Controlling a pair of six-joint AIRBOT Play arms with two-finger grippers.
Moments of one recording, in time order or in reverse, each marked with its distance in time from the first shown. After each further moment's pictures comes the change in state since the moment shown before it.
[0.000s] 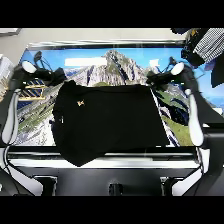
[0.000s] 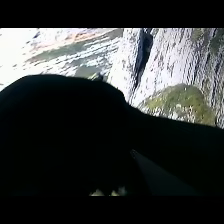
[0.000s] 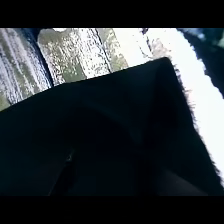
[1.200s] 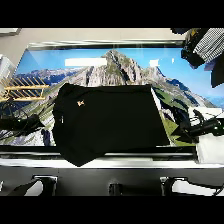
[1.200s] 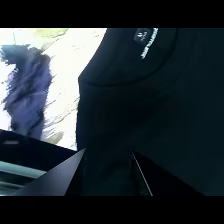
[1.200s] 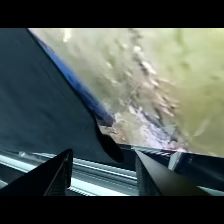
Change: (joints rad) left arm 0.250 0.870 -1.036 0.074 -0.190 0.044; right arm -0.554 0.367 -0.881 0.029 0.391 -0.597
